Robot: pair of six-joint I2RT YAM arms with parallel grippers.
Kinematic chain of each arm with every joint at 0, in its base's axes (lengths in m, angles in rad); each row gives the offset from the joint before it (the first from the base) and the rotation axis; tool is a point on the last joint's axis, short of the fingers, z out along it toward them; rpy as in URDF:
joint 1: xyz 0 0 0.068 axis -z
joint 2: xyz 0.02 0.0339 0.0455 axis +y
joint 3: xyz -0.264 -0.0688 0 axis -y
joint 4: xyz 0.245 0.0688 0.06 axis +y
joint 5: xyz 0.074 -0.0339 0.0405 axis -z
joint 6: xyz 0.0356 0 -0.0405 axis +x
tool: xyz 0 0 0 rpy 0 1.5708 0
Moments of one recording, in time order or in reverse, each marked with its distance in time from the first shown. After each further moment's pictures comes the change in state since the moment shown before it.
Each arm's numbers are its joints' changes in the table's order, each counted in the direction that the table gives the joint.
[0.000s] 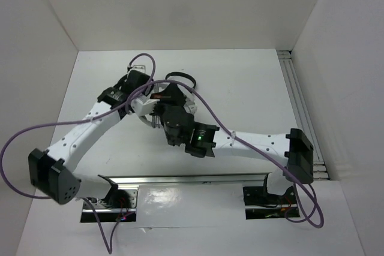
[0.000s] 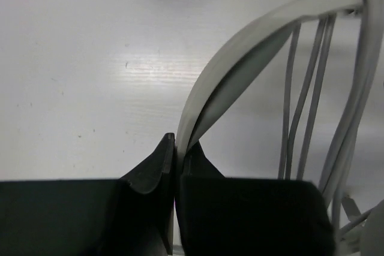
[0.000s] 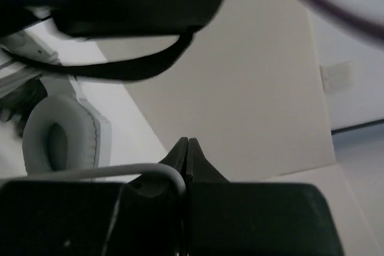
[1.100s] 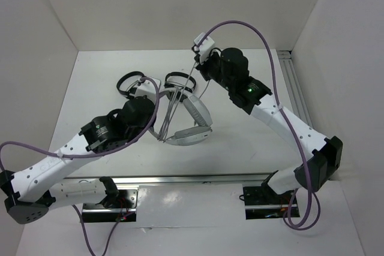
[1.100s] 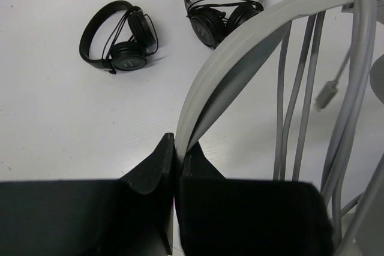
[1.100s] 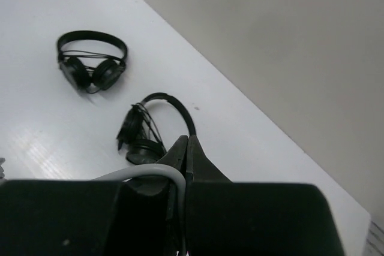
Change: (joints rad) left arm 0.474 -0.329 -0.076 -0.084 -0.267 0.113; right arm 0.608 -0.193 0.062 0.428 -0.925 0.805
